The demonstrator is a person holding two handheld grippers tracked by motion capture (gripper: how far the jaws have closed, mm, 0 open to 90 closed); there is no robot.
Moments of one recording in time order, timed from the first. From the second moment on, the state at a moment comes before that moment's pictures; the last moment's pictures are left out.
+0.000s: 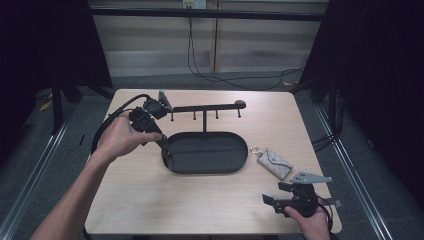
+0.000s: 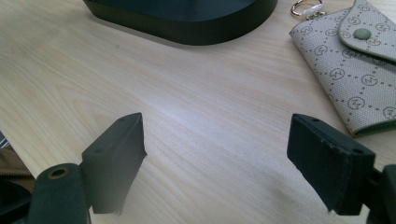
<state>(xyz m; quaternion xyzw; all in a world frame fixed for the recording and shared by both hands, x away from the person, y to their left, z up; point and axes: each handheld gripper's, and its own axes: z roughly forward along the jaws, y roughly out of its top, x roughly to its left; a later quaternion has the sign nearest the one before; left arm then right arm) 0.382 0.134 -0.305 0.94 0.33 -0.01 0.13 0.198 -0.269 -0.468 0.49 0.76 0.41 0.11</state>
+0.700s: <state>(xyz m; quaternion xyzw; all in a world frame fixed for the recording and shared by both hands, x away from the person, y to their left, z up) 0.422 0.124 -0.305 0.92 0.37 -0.01 0.13 0.198 -0.269 -0.468 0.49 0.77 0.40 0.11</state>
